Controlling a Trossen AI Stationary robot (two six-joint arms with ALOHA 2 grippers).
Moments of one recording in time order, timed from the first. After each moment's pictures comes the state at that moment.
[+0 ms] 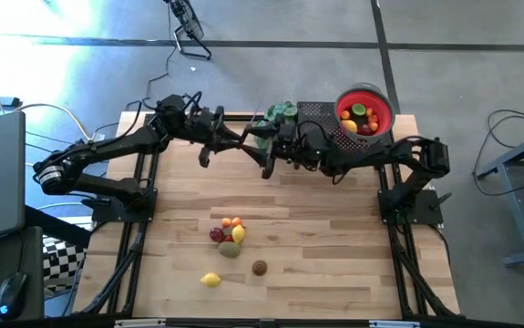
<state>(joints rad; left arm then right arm) 0.58 1.16 0.82 0.36 0.76 -0.06 -0.16 1.68 1.09 0.86 0.02 0.13</state>
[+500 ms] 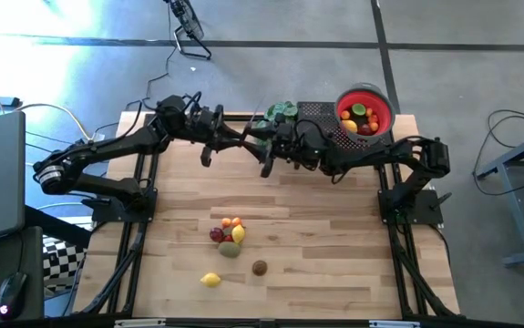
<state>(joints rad) 0.57 1.16 0.82 0.37 0.70 -0.05 -0.16 1.68 1.10 0.82 0.05 0.13</state>
